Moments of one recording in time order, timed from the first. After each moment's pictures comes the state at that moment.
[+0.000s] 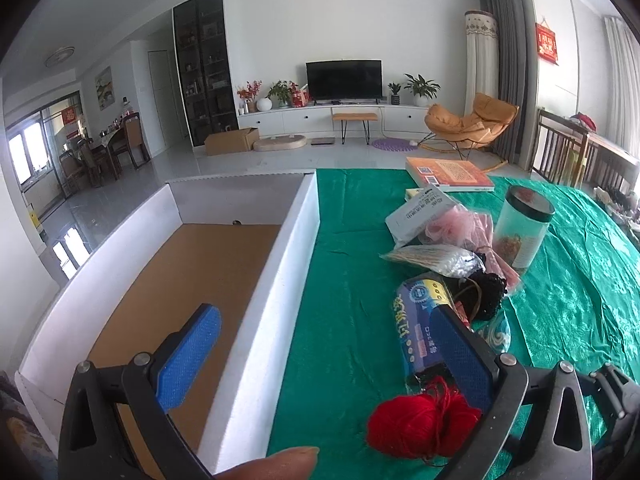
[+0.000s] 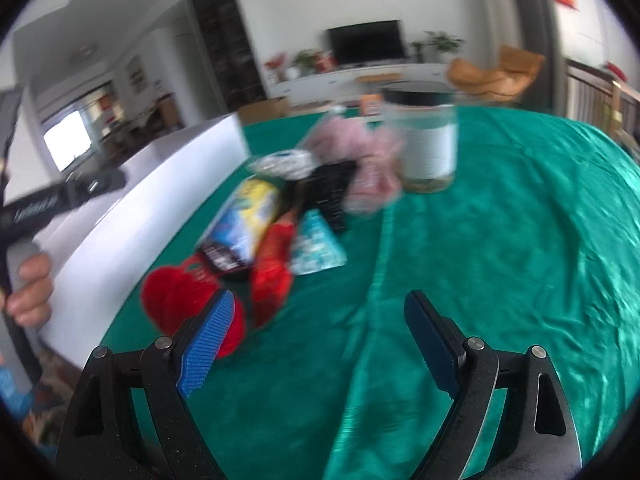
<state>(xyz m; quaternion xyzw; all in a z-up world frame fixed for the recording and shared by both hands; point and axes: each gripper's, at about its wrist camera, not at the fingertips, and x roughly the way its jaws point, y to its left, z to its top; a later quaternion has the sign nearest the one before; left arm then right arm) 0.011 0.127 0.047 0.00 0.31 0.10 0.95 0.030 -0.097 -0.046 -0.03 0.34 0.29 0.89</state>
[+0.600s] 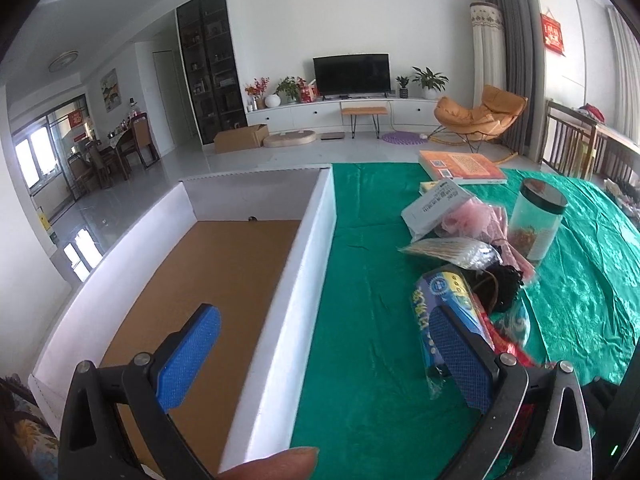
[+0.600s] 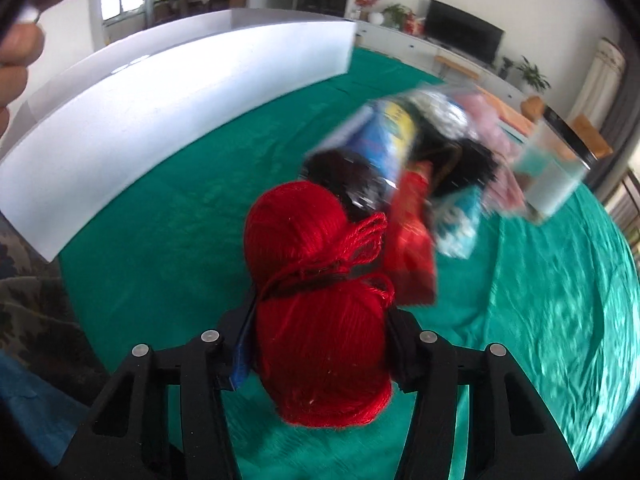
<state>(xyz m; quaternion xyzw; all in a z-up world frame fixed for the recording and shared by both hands) 0.012 0.124 0.039 0.02 0.33 0.11 0.94 0.022 -0.029 -0.065 -0.17 0.43 0.22 0.86</state>
